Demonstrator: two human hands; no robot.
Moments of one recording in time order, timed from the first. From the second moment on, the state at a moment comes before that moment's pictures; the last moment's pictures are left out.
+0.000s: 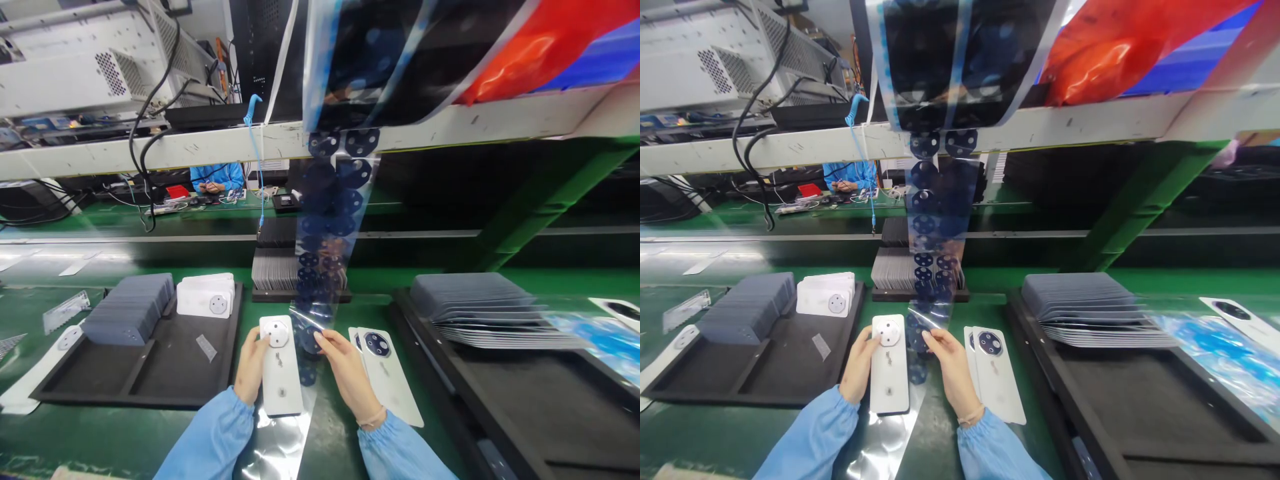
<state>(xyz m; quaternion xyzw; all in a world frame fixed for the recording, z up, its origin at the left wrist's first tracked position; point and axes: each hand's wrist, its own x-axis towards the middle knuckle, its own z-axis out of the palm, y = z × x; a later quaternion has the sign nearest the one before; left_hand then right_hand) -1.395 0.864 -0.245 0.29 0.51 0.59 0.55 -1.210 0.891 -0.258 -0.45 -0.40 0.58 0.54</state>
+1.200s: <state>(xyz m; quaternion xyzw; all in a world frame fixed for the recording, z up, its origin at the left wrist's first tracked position) -1.371 0.846 -0.247 0.42 0.46 0.48 0.62 -1.224 0.875 -0.262 -0.48 -0.40 0.55 0.55</state>
